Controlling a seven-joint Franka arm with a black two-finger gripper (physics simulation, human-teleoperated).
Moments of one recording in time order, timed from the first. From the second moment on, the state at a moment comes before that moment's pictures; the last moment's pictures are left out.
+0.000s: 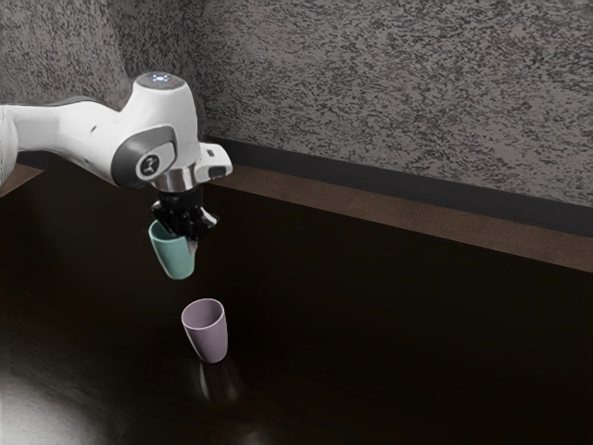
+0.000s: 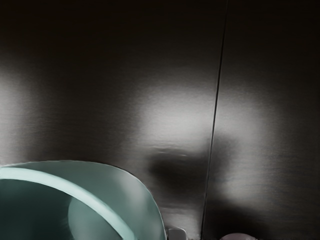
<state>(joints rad) 0.13 0.02 -0.17 -2.06 0.18 2.11 -0.24</state>
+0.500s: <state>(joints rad) 0.00 0.00 -0.26 -2.09 0.17 2.09 -0.38</state>
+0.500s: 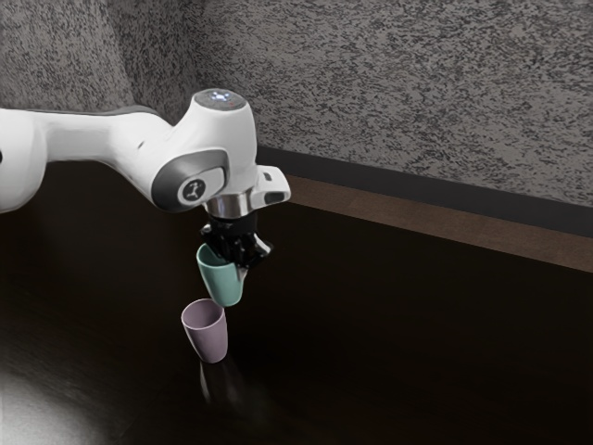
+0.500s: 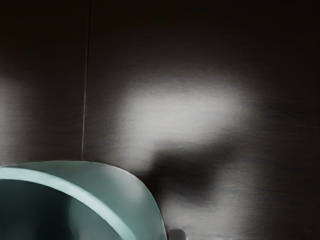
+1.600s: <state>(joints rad) 0.07 -0.06 -0.28 -2.15 0.15 2.07 -0.58</state>
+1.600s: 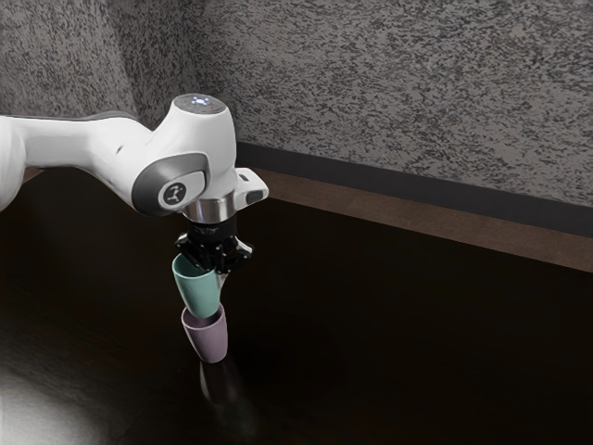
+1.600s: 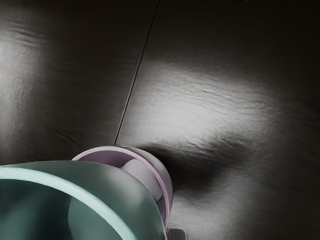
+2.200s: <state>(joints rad) 0.06 -0.05 -0.27 -2.18 0.15 2.09 -0.62</state>
